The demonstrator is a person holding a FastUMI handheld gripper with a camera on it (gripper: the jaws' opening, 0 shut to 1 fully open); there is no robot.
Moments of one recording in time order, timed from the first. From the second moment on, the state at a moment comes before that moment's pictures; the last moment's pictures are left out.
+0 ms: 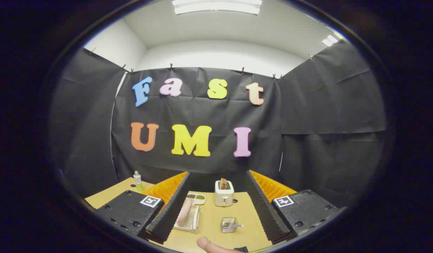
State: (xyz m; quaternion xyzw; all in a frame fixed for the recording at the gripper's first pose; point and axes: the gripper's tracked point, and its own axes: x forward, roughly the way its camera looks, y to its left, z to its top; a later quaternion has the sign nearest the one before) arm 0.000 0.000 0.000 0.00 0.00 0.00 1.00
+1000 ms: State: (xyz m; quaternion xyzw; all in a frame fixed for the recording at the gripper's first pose) arm 0.029 0.039 -0.024 0.01 0.04 -0.02 1.00
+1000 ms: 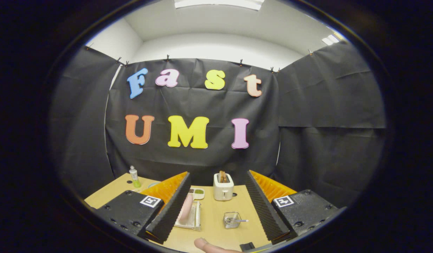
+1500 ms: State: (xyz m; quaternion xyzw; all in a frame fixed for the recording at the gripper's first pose) arm 0.150 0.097 -0.089 -0.01 0.18 0.01 0.98
